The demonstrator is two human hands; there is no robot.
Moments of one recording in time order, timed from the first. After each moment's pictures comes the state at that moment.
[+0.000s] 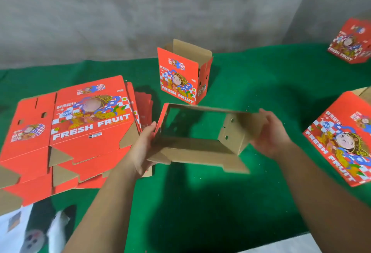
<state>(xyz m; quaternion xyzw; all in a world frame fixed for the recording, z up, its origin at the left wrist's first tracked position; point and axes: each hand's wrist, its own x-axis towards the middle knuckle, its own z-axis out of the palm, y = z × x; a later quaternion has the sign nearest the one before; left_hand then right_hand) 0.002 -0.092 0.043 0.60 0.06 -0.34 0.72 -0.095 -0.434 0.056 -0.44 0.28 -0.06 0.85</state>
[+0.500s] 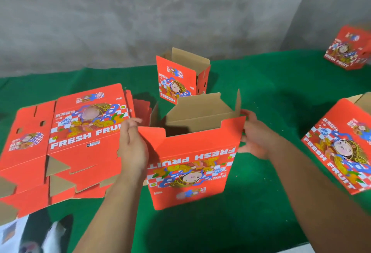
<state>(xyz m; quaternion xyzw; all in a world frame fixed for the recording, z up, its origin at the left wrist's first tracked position) -0.009 -0.106 0.069 0.70 0.06 0.08 0.71 -0.077 -0.404 0.085 -0.64 0.28 0.01 0.71</state>
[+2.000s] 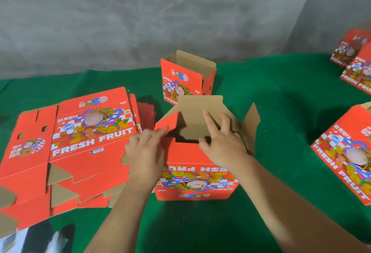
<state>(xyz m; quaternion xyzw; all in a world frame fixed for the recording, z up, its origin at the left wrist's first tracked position) 0.018 -0.097 0.030 0.88 -0.23 0.26 0.33 -0.031 -0.326 0.051 -0.98 0.15 -0.05 0.10</state>
